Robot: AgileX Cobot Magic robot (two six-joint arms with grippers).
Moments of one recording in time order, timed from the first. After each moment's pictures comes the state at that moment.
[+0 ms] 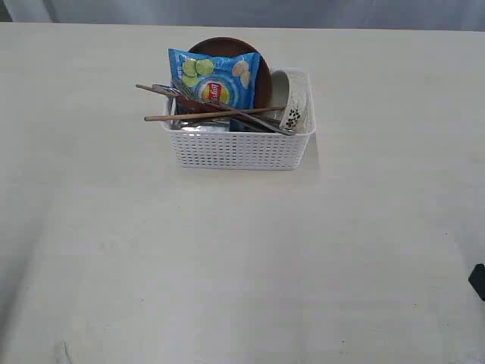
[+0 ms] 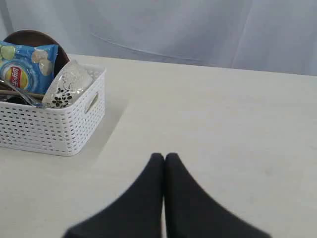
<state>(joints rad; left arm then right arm) -0.15 0.00 0.00 -0.03 0.35 -0.09 0.14 0.01 0.00 0.06 0.33 -0.08</state>
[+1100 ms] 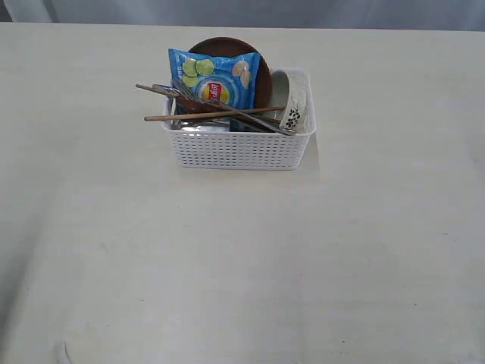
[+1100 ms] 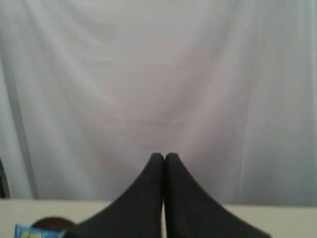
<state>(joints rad) -0.15 0.00 0.00 -0.03 0.35 -0.09 0.14 0.39 -0.49 0.09 0.11 0.01</state>
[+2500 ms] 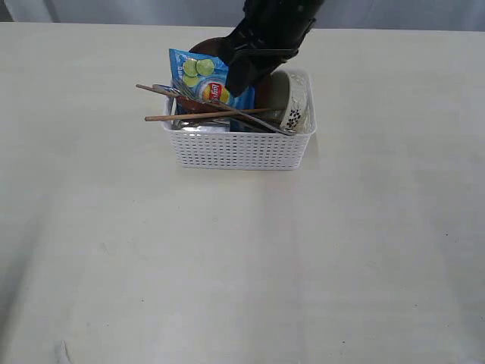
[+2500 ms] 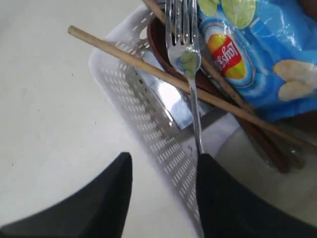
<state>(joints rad) -0.15 0.00 0.00 -0.03 0.35 -0.09 0.49 2.03 -1.77 0.41 1.19 -0.52</state>
